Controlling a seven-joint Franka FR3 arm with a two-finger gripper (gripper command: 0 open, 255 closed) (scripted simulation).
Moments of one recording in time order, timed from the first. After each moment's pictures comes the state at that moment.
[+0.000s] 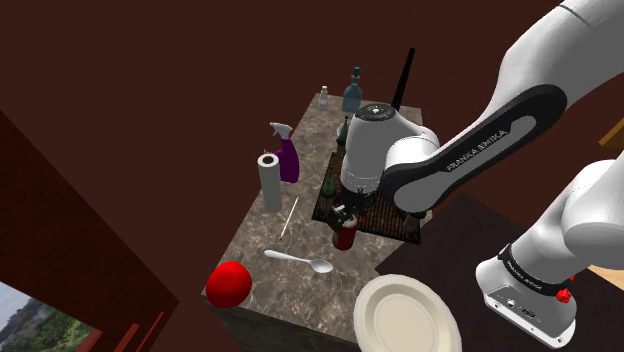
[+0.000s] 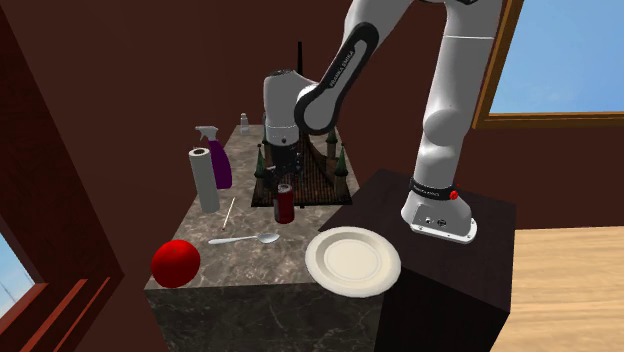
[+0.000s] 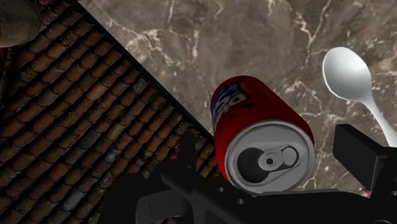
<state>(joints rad) 0.14 -0.02 0.50 -2.58 0.03 2.57 0.64</state>
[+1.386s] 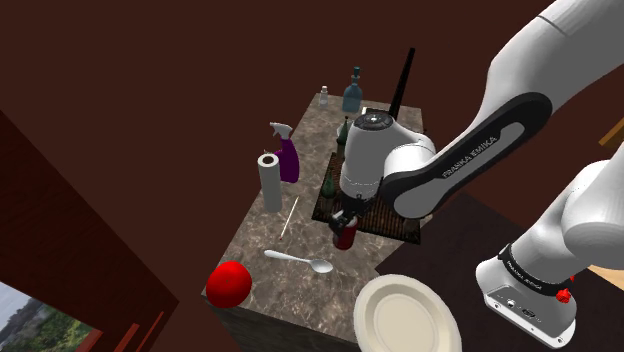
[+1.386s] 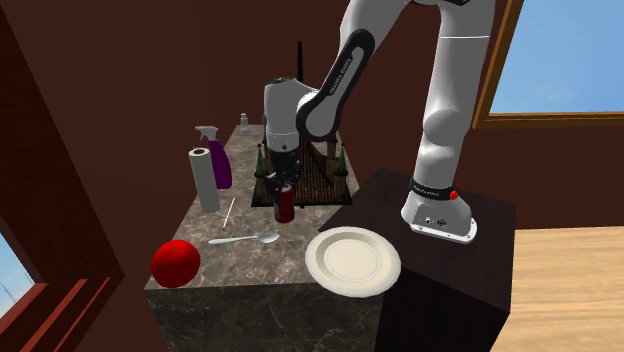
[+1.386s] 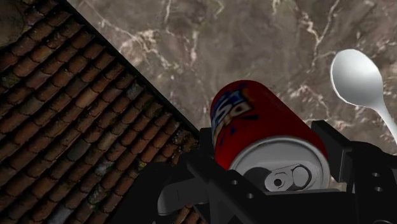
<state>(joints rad) 0.14 0.03 0.50 -2.59 -0.02 2.62 0.68</state>
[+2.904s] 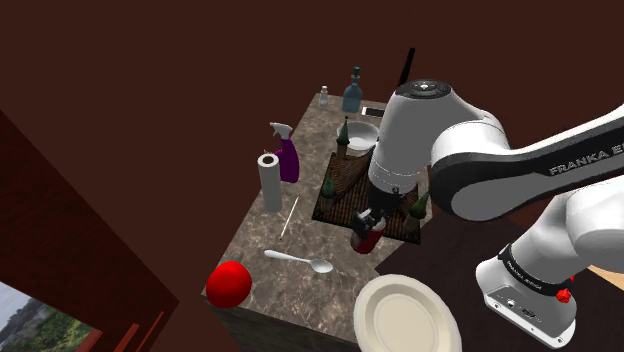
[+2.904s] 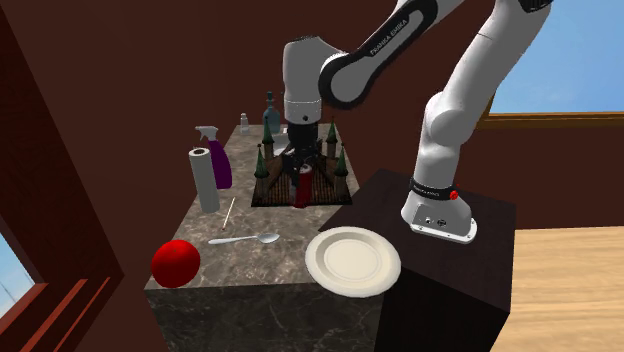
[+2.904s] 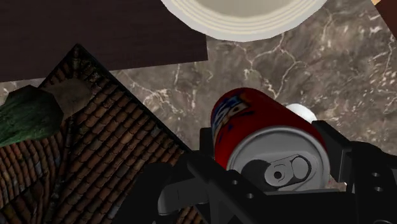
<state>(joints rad) 0.27 -0.39 0.52 -2.68 0.27 2.32 0.60</state>
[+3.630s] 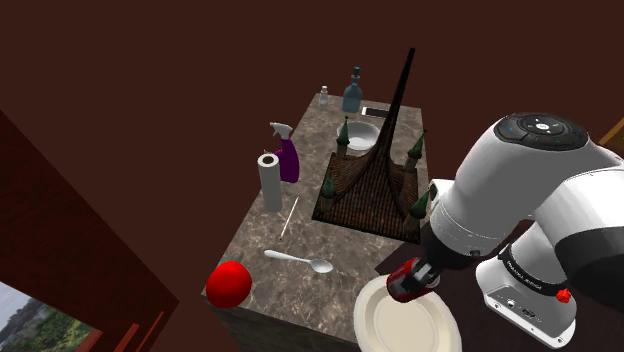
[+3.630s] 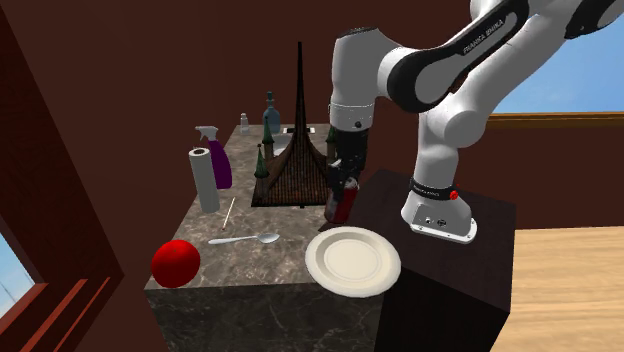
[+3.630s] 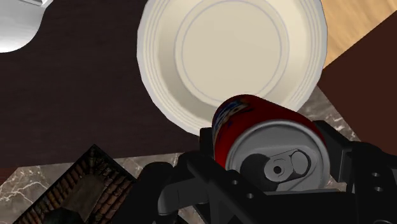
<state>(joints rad) 0.54 -0.72 0.62 -2.82 0.48 2.15 0.79</state>
